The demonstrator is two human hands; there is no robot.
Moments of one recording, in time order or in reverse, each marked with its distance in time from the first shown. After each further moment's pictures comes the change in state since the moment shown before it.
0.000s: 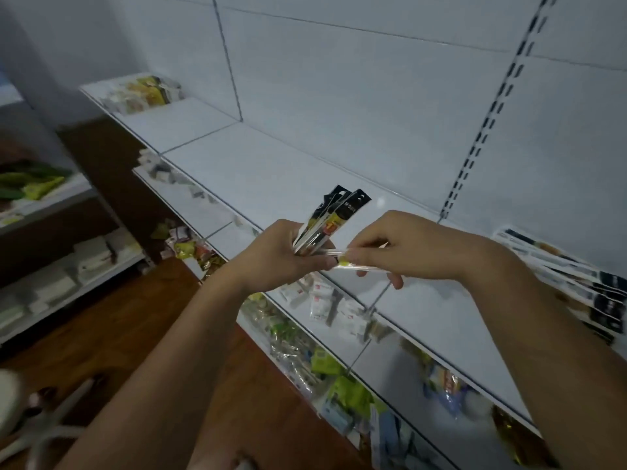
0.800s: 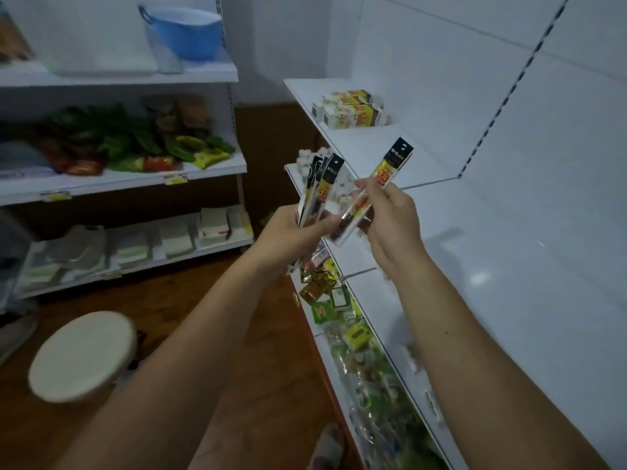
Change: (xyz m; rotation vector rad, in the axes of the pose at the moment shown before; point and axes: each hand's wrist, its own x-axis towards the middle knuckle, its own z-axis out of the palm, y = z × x) left_hand -0.079 -0.235 -0.351 -0.302 0.618 -0.257; right_hand 0.453 -0.278 0.153 1.041 0.363 -0.119
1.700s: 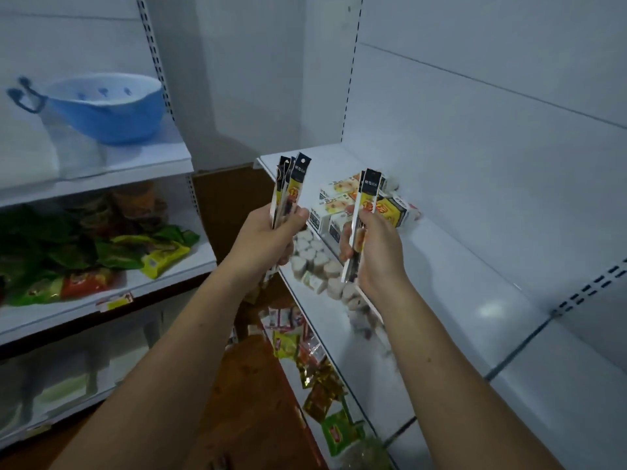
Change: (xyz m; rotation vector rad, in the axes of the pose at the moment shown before) left_hand 0.412 -0.046 -0.160 -0.093 0.030 0.036; right_hand 0.397 0.028 0.113 0.178 0.175 0.073
